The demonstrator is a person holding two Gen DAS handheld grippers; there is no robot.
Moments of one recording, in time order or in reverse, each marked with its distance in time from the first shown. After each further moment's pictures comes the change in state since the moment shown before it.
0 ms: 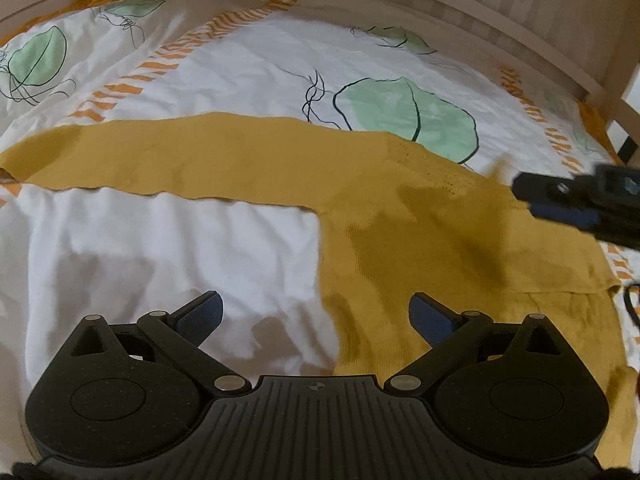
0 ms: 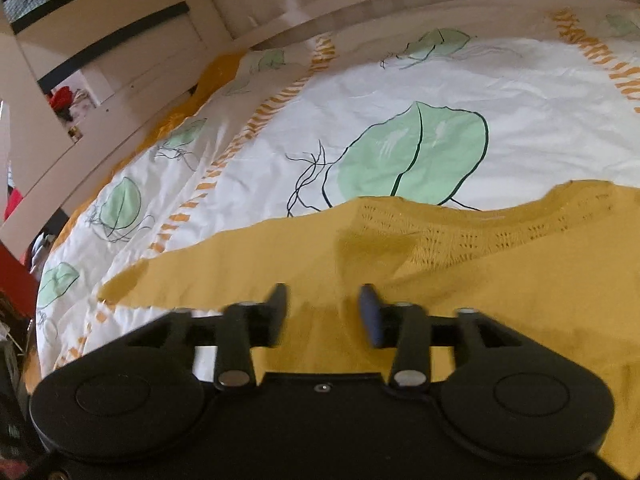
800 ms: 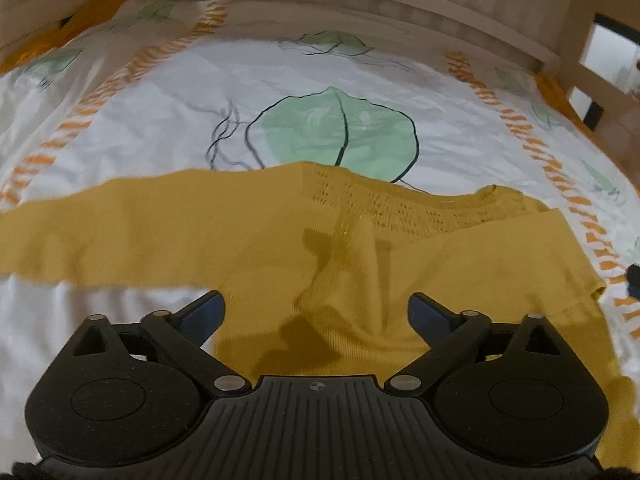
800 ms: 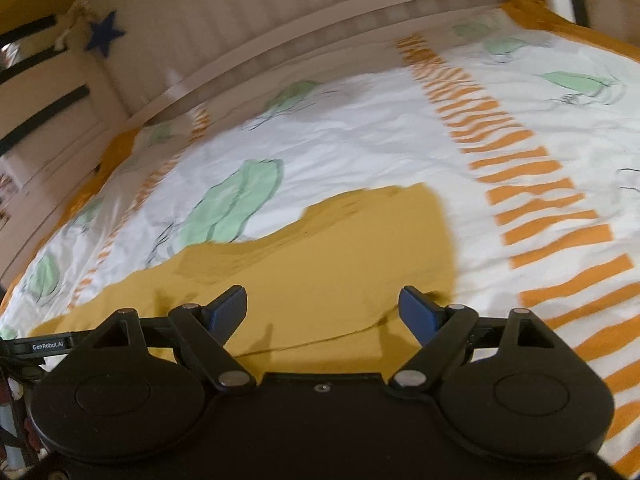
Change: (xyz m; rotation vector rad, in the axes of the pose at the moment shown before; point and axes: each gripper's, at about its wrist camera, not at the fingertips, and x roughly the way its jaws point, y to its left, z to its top) left arm 0.045 -0.066 0.037 0.185 -0.038 -0.064; right arm -0.093 -0.150 -0.032 0.185 -0.171 -0.237
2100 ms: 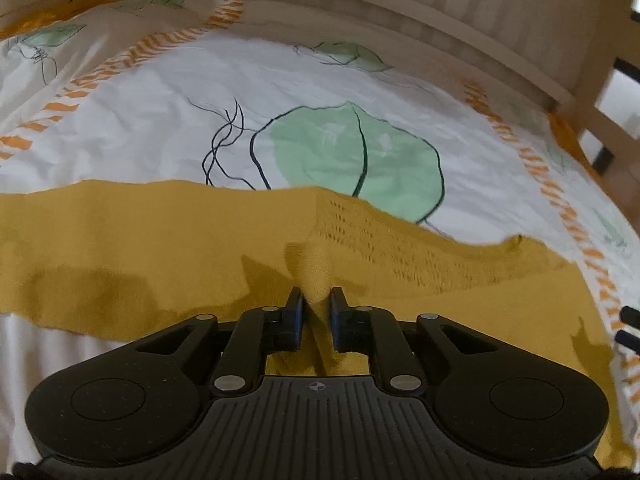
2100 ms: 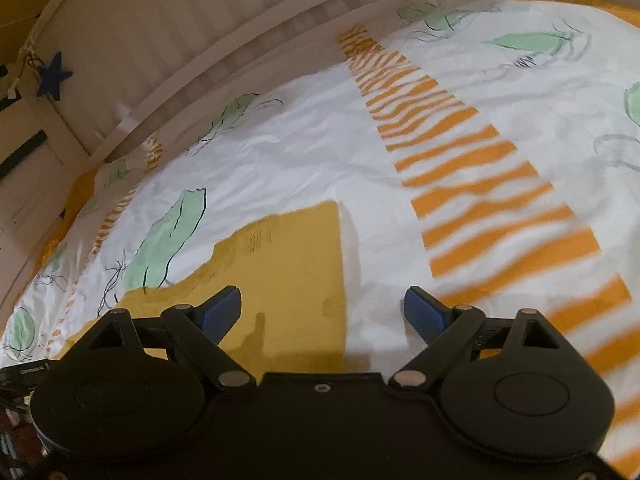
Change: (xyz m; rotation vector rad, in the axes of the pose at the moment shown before) left arm 0.043 0.029 0.022 -0.133 -0.037 -0.053; right arm 0.051 -0.078 0.020 0.130 -0.012 -0.016
